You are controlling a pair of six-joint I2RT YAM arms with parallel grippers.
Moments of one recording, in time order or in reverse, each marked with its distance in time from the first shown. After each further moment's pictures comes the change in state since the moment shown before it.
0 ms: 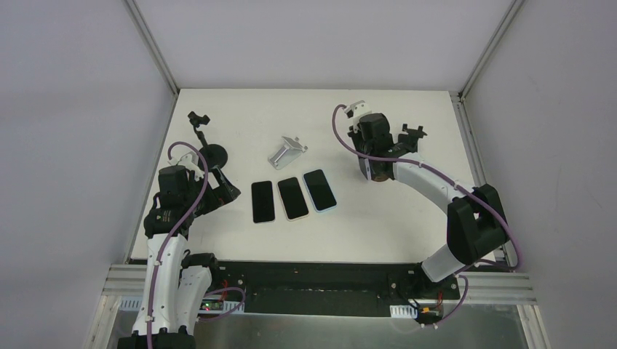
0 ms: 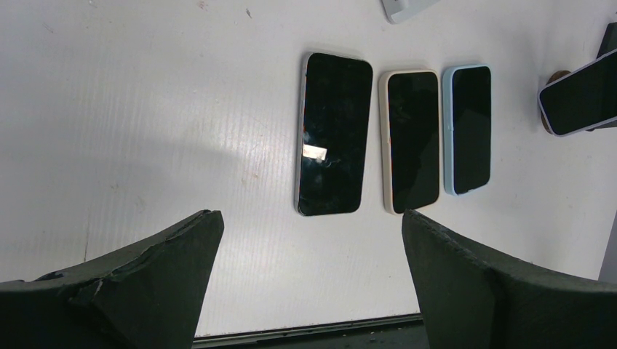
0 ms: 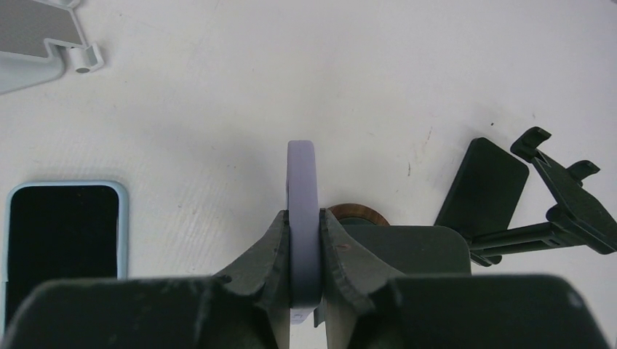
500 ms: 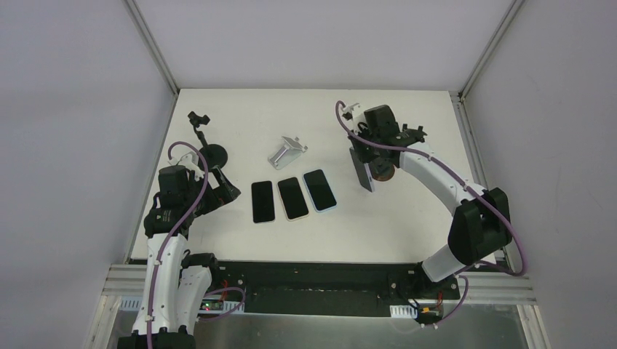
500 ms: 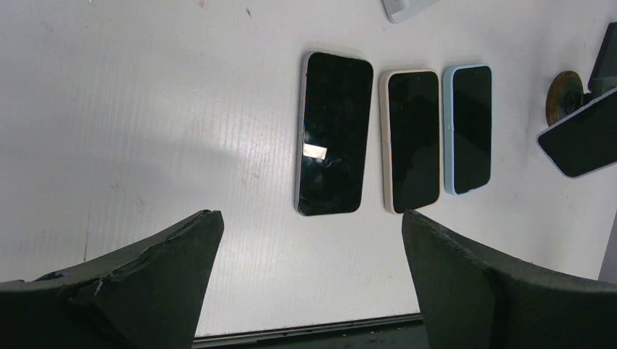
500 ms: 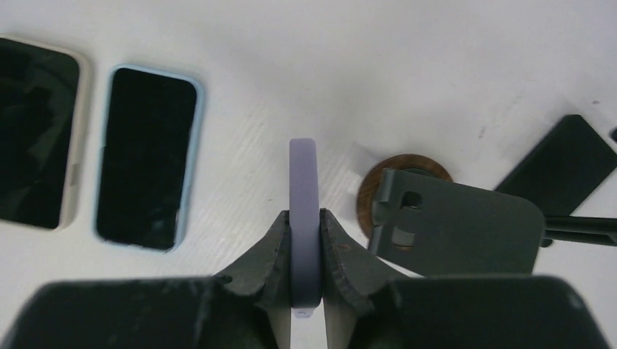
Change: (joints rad) left arm 0.000 0.003 0.000 0.000 0.000 0.000; right arm -0.030 -0.009 0.127 -0.323 -0.213 -0.048
